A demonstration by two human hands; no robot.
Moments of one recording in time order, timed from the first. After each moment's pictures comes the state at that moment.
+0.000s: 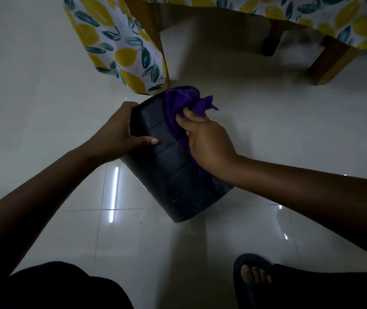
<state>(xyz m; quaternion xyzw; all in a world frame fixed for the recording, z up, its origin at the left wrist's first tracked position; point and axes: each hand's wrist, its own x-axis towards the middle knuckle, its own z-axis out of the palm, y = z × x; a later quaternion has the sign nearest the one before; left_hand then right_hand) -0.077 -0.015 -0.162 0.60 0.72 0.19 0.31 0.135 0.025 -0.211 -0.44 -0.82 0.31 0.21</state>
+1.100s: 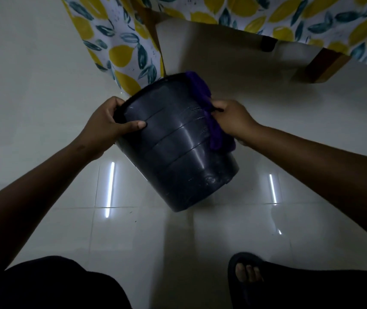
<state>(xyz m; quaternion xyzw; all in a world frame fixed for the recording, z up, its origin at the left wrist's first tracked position) -0.096 -0.003 -0.185 0.48 0.70 0.34 0.40 0.173 0.095 -0.221 -0.53 -0.68 0.48 0.18</state>
